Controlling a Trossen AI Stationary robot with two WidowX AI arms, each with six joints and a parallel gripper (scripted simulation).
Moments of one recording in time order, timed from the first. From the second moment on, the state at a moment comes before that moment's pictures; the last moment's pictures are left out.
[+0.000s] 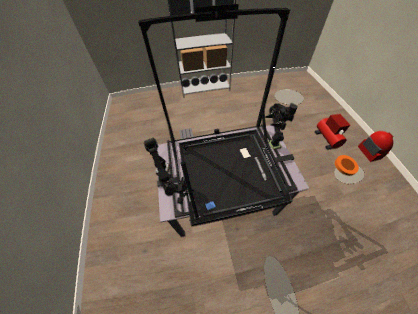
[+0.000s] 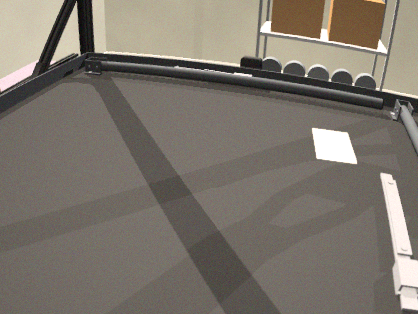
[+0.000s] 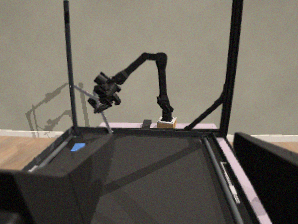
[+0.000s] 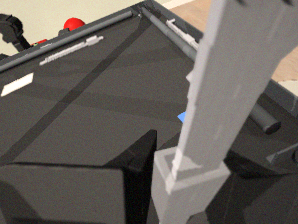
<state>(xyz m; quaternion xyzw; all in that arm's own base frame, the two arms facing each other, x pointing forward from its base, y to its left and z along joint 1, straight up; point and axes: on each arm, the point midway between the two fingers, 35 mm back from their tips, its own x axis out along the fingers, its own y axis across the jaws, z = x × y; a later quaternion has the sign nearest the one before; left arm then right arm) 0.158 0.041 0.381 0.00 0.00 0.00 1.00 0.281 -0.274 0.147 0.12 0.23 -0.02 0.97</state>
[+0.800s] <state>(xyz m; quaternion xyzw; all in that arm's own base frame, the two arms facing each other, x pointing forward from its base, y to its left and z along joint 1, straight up) 0.158 0.041 0.381 0.00 0.00 0.00 1.00 0.277 -0.256 0.150 0.06 0.21 -0.04 0.97</state>
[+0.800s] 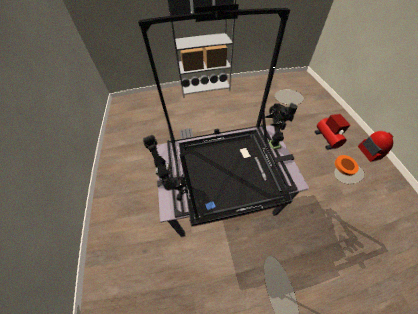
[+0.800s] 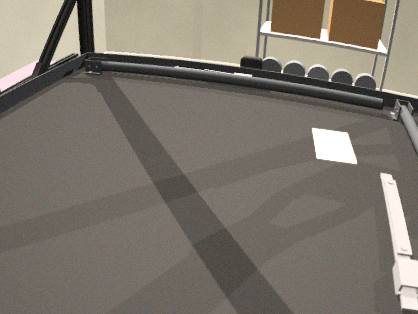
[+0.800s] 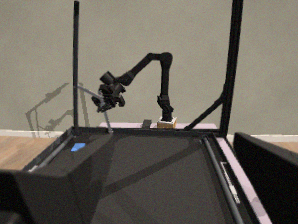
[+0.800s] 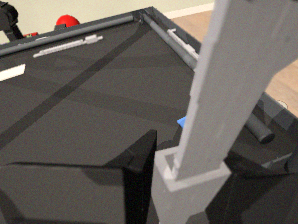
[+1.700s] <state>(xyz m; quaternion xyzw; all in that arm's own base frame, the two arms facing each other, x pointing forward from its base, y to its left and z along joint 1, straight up) 0.158 0.041 0.381 0.00 0.00 0.00 1.00 0.273 -0.247 0.150 0.04 0.21 -0.04 0.98</state>
